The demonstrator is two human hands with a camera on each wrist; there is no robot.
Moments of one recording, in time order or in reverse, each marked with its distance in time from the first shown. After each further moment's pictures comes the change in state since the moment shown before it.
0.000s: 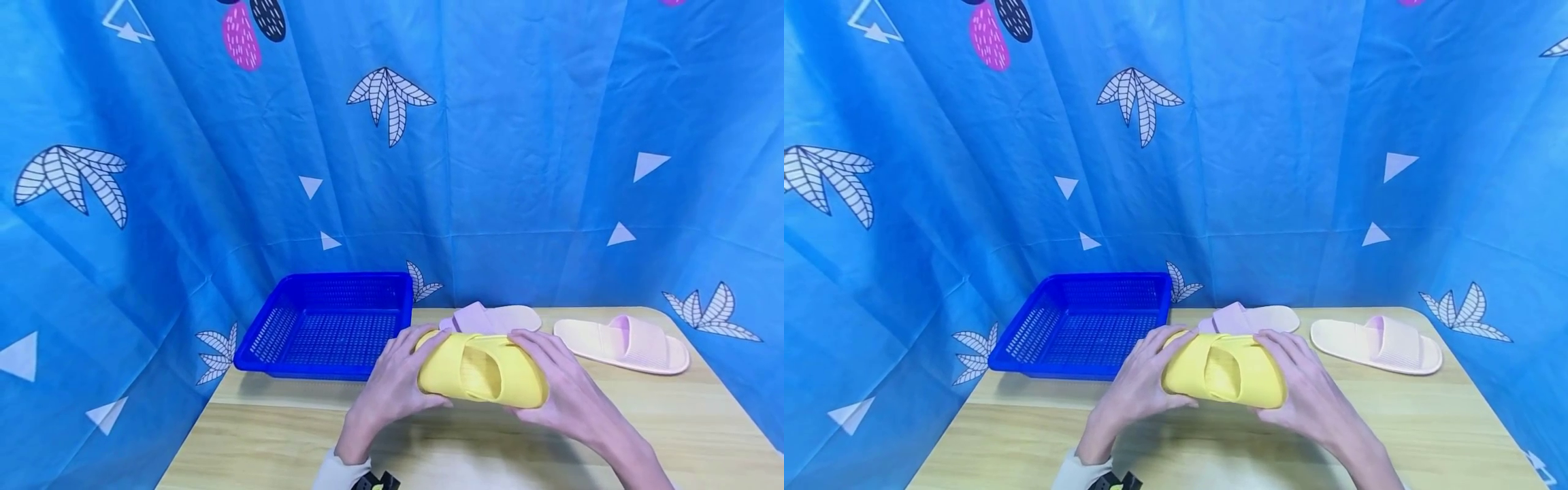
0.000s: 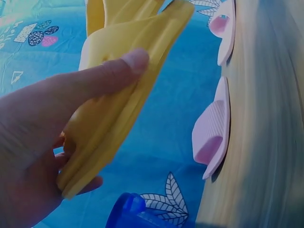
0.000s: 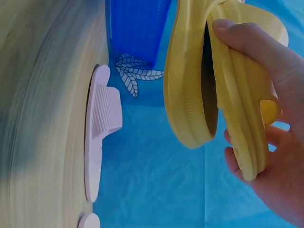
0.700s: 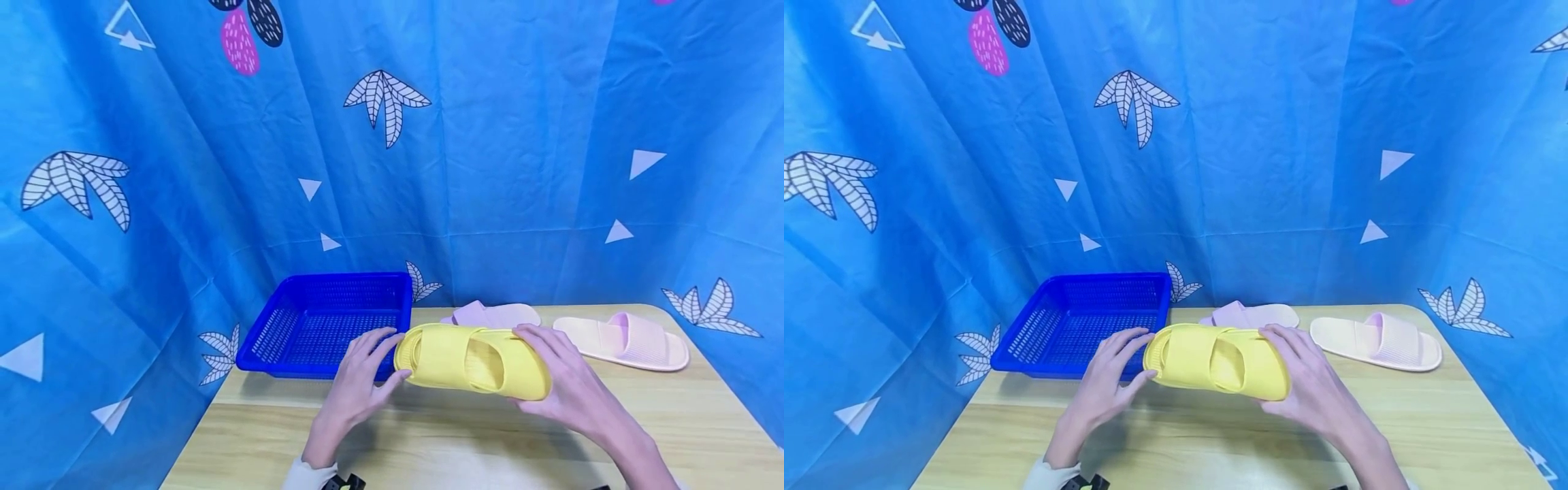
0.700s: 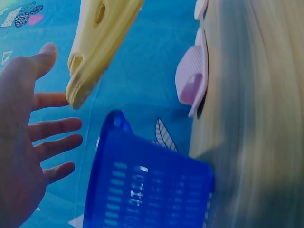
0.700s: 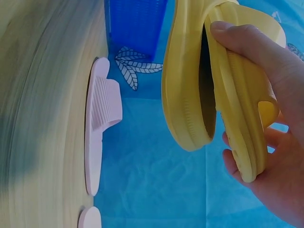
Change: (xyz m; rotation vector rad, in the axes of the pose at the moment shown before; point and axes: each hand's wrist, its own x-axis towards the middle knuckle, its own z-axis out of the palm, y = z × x) left_hand -0.040 -0.035 -0.015 0.036 0.101 -0.119; right_hand -0.003 0.007 -0.005 0.013 0.009 0.043
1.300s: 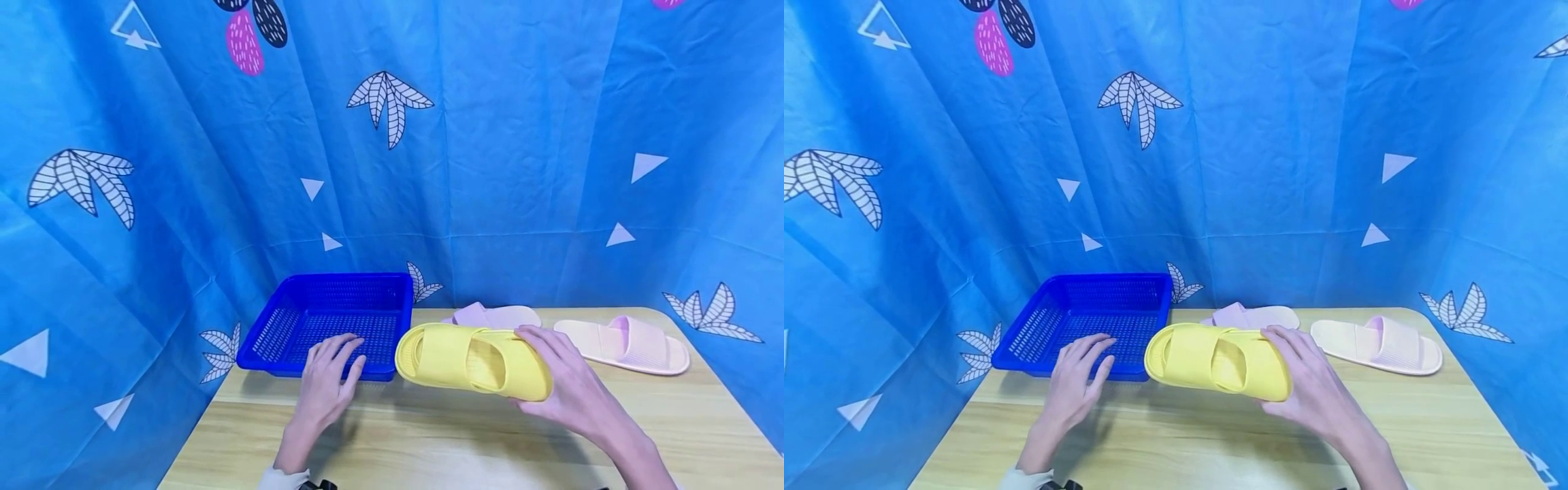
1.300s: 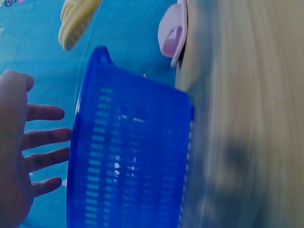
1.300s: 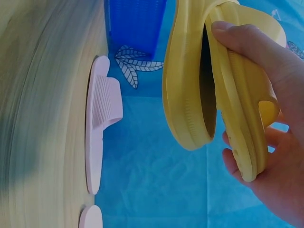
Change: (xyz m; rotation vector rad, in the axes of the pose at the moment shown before) left_hand -0.032 -0.046 -0.012 0.126 0.173 -0.072; right_hand -0.001 0.002 0.002 0.000 0.014 0.005
